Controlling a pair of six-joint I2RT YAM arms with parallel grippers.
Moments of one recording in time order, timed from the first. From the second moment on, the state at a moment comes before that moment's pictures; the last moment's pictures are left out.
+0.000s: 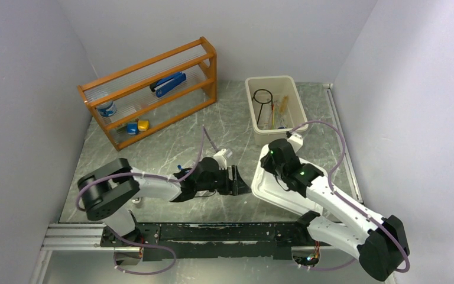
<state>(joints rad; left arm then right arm) -1.06 1.59 0.60 0.56 0.17 -0.96 0.61 0.97 0.61 -0.40 0.36 0.87</state>
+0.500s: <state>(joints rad) -1.08 1.74 0.72 0.67 0.22 -1.04 0.60 0.90 0.58 -0.38 0.31 0.91</state>
